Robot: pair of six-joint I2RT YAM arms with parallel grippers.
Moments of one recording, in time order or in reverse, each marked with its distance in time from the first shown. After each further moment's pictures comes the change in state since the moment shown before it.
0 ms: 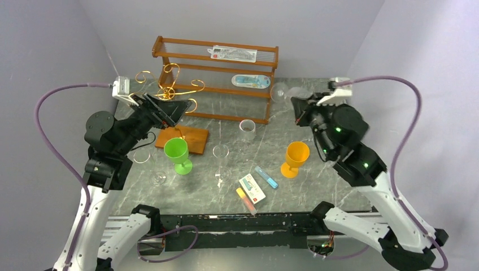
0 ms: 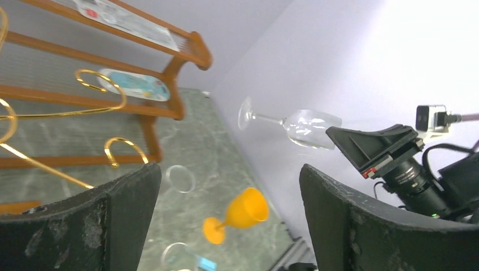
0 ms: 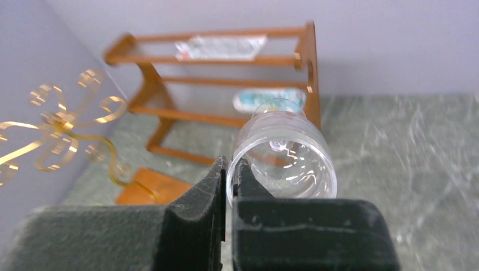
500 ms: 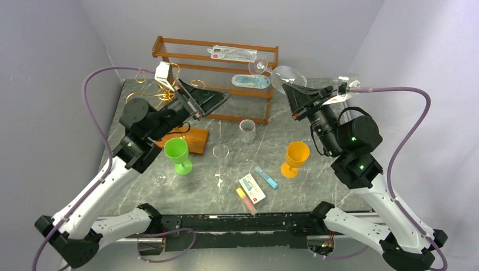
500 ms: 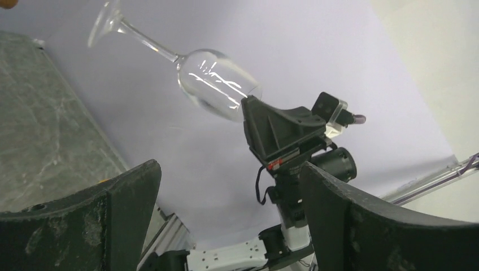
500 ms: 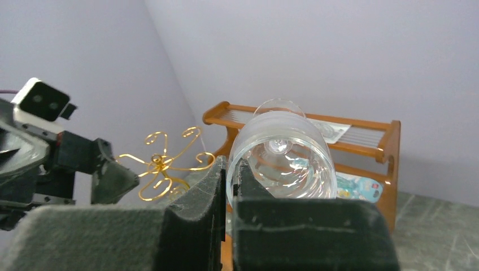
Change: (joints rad) left arm -0.370 0.206 0.023 0.353 -0.048 -0.404; right arm 0.000 -0.074 -0.088 0.444 -0.262 -0.076
